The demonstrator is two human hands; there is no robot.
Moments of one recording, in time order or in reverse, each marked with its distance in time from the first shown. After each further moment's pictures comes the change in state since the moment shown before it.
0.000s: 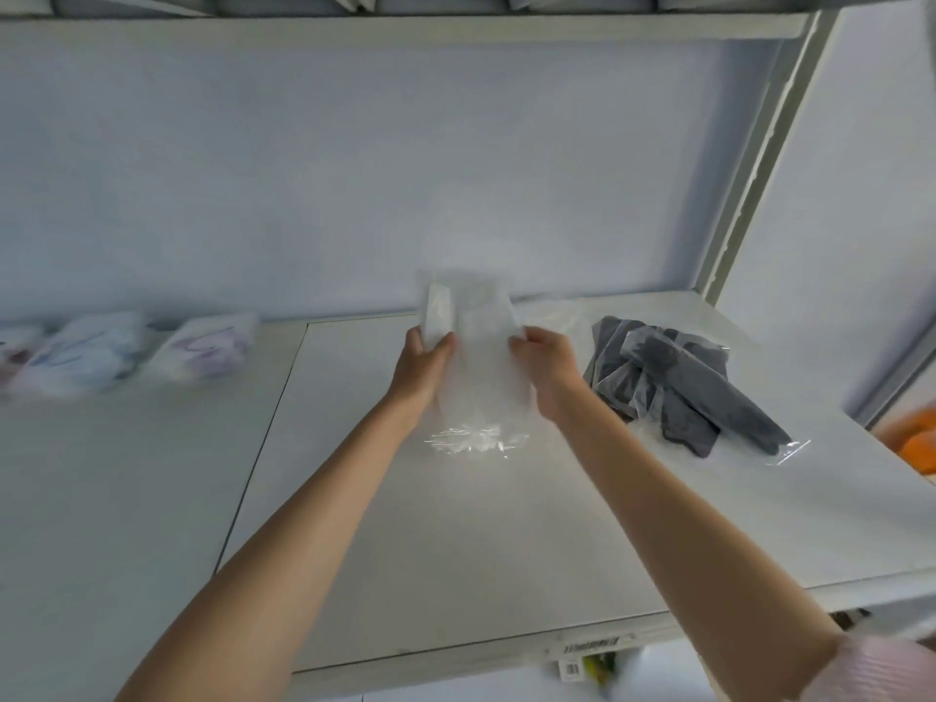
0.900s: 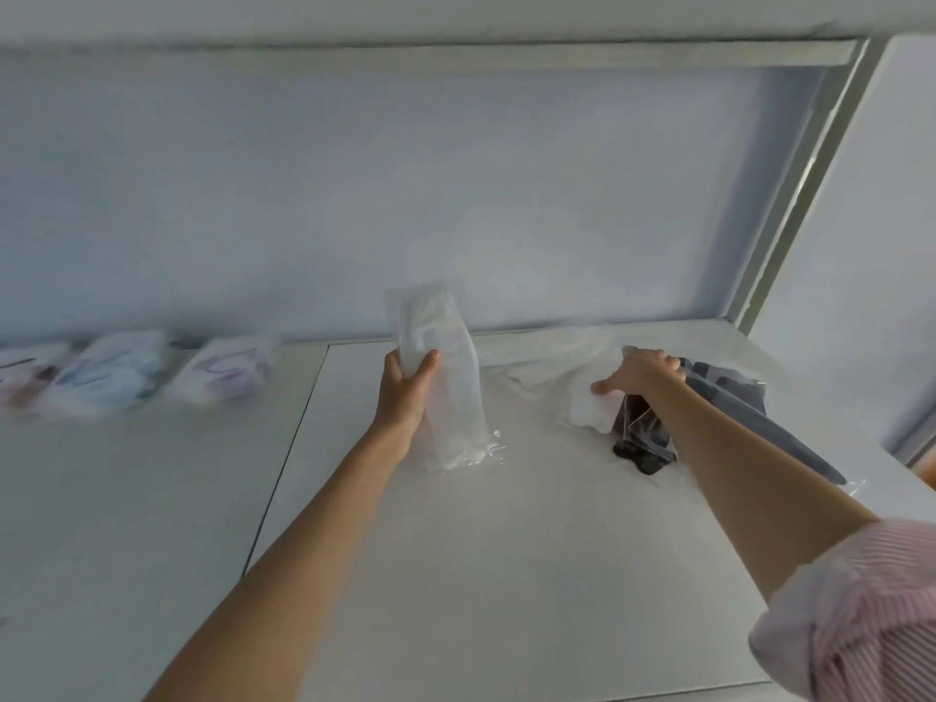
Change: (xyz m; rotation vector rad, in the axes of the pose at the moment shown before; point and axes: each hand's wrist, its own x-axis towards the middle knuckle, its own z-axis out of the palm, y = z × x) left_hand 0.029 -0.018 -0.035 -0.171 0.112 0.013; right_hand 0.104 0.013 -0.079 -1.277 0.020 0.271
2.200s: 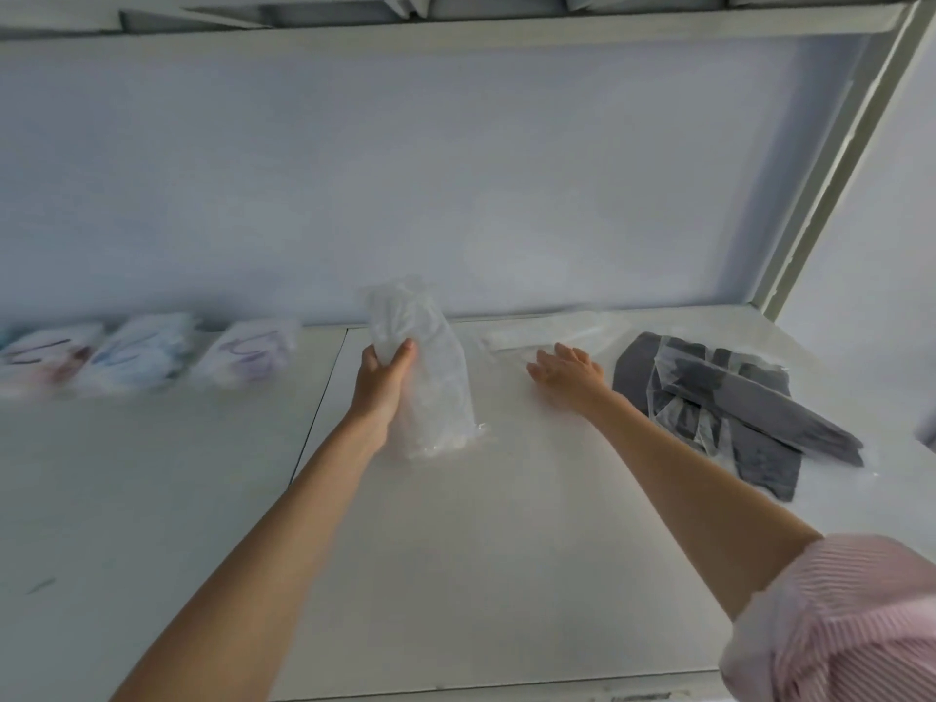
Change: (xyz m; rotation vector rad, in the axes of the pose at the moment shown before) left_hand -0.002 -0.001 -0.044 0.054 0.048 -0.085; right_hand -0.045 -0.069 0.049 0.057 -0.032 -0.467
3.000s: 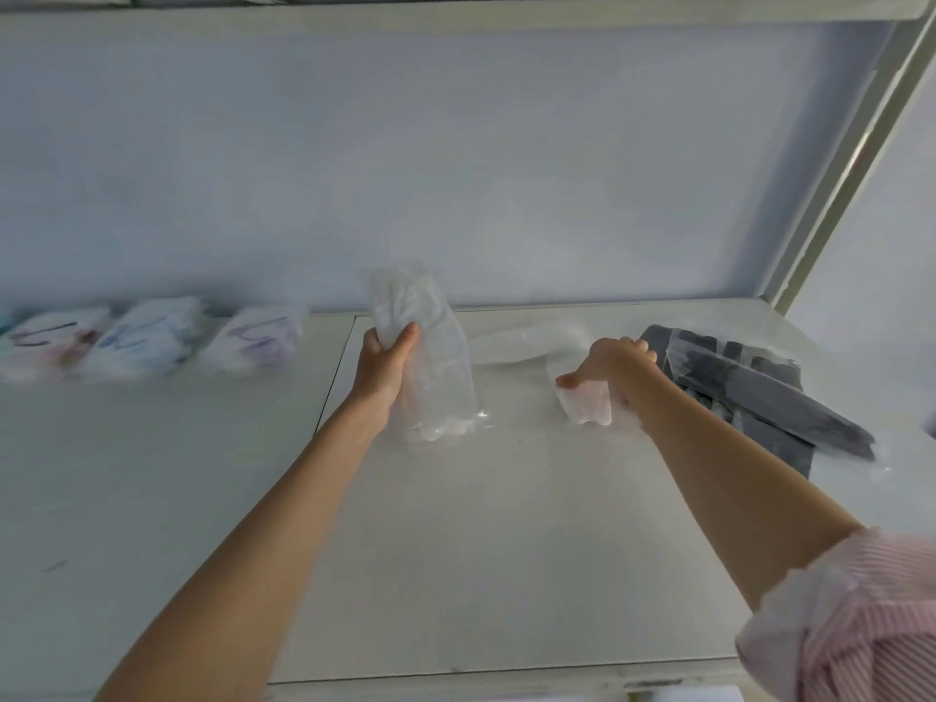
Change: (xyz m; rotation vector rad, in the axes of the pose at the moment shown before) left_hand 0.009 0.004 -0.009 -0.014 0.004 0.040; right_hand -0.018 0.001 -0.035 -0.241 -0.088 0.349
